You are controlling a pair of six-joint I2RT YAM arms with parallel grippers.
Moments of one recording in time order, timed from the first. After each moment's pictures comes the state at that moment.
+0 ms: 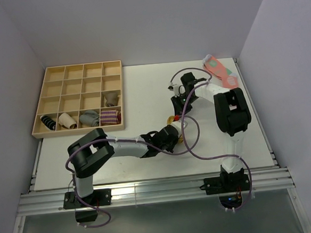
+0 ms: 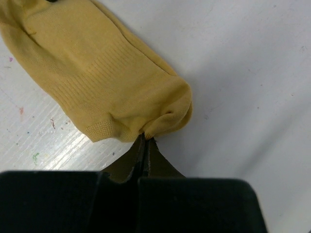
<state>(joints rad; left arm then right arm) -1.14 1.88 1.01 0.16 -0.23 -0.26 0.26 2.03 1.41 -0.71 -0.48 -0.19</state>
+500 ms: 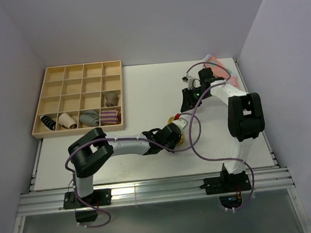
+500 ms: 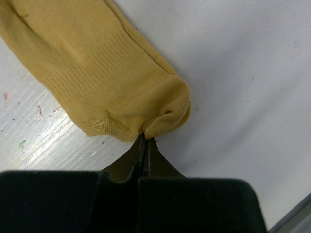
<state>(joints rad) -1.14 1.88 1.09 -0.01 -0.19 -0.34 0.12 1.89 1.32 -0.63 -0.64 -0.17</state>
